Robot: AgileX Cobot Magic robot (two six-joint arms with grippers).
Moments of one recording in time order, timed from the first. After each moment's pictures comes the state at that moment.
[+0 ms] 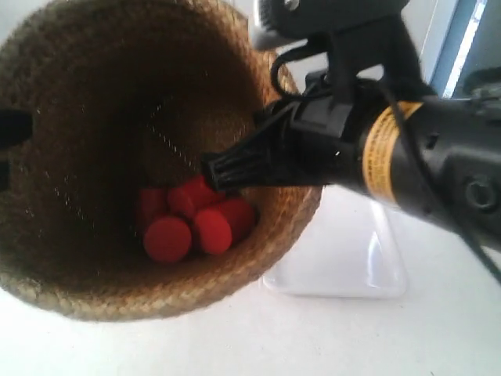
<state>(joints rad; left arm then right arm) -0.34 0.74 -0.65 -0.07 0.32 0.09 0.96 1.16 -0.90 -1.21 0.59 1.37</state>
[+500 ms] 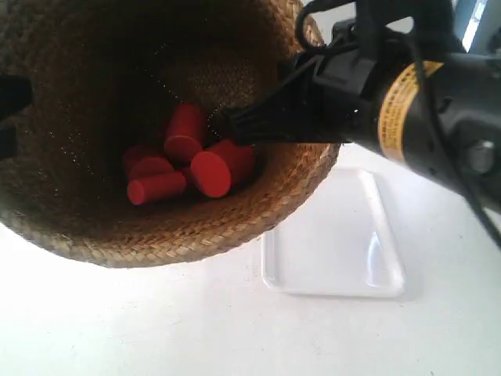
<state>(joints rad) -0.31 0.79 -0.69 -0.08 0.25 0.12 0.91 1.16 -0.92 -1.35 0.64 1.42</state>
